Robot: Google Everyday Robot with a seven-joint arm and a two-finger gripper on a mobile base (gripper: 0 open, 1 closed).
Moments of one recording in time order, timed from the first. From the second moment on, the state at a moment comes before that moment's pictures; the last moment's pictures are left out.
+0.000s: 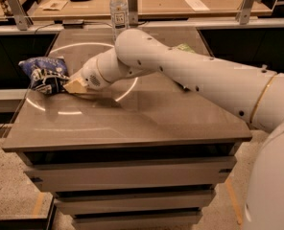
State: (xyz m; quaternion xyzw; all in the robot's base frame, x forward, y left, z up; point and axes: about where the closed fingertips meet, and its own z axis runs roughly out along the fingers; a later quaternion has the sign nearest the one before) arm 0.632 0.204 0.826 -0.54 0.69 0.28 0.39
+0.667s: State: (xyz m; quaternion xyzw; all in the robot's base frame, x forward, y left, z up) arm 0.632 0.204 0.827 -0.54 0.69 0.28 0.39
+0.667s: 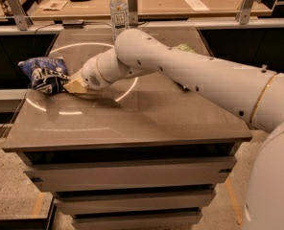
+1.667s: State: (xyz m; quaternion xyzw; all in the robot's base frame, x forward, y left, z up) arm 0.655 0.160 0.849 -0.52 0.68 0.28 0.43
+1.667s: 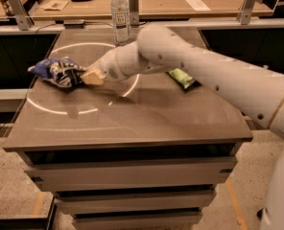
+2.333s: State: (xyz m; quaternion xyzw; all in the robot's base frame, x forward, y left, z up) arm 0.718 0.050 0.918 -0.47 0.66 0.28 0.52
